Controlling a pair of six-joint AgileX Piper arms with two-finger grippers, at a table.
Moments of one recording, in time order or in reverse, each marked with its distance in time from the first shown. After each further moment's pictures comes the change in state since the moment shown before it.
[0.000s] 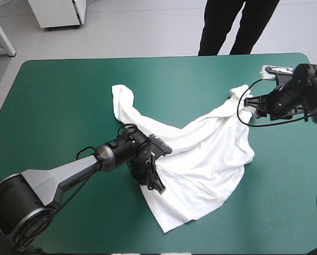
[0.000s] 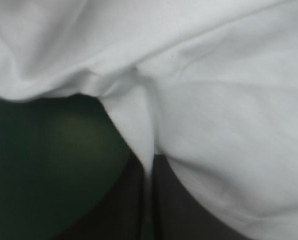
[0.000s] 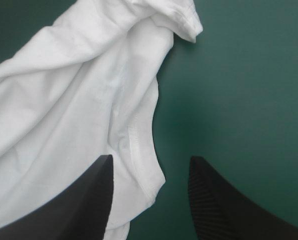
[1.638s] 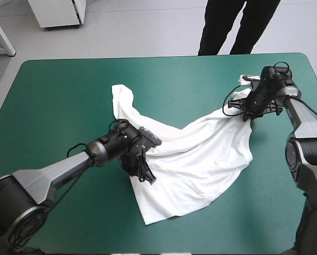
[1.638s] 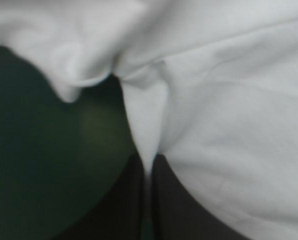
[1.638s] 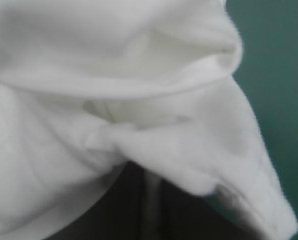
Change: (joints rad) left arm 0.058 -0.040 -0.005 0.079 0.009 -0.023; right arm 0.043 0.448 -0.222 -0.027 -0.072 0.008
